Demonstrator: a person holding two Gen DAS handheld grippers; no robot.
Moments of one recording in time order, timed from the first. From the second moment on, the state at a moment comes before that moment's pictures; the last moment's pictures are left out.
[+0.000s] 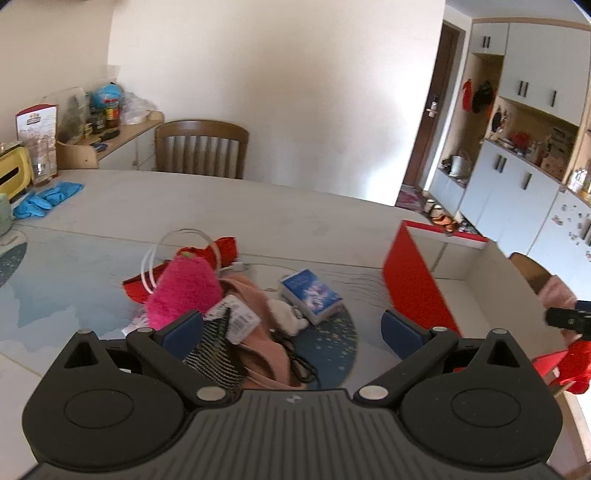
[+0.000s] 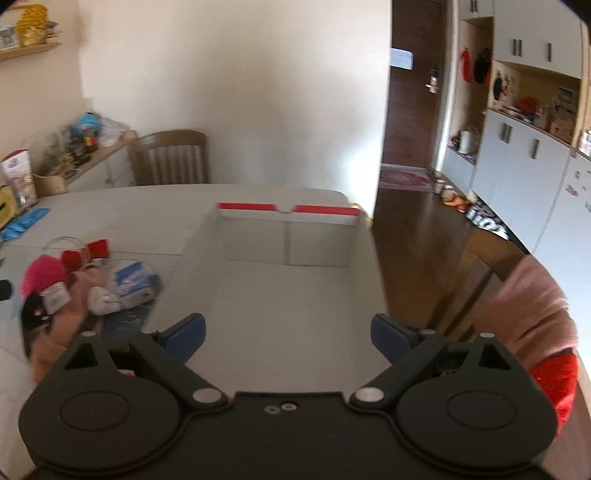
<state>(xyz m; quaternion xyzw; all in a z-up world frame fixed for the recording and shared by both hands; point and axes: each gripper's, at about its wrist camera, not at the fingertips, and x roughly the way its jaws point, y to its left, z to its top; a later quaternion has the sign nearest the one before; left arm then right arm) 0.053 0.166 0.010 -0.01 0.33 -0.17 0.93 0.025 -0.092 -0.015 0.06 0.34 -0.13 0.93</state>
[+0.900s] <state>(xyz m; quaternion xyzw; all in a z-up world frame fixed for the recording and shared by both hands) 0.092 0.196 -0.068 0.04 0.40 -0.11 0.91 0.064 -0.167 -0.060 0.10 0.43 -0.21 0.87</state>
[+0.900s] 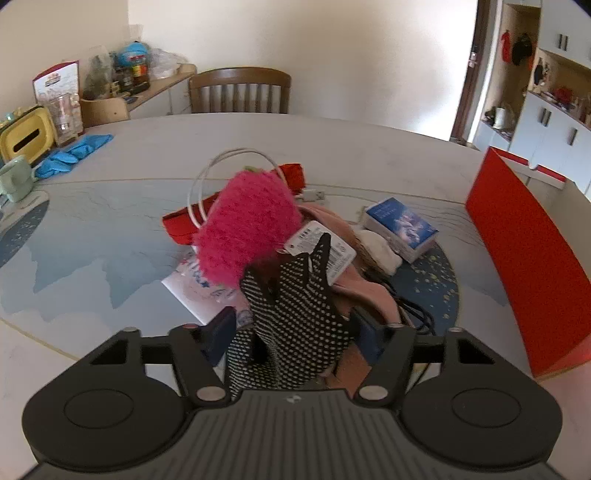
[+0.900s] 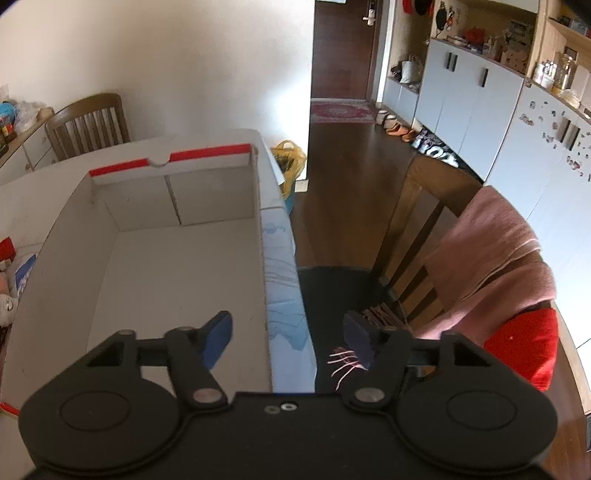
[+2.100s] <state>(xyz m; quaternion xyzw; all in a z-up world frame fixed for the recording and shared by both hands) 0.076 0.097 0.049 0.05 0.33 -0.25 0.91 0.068 -0.169 -0.065 0.11 0.46 -0.14 0.87</state>
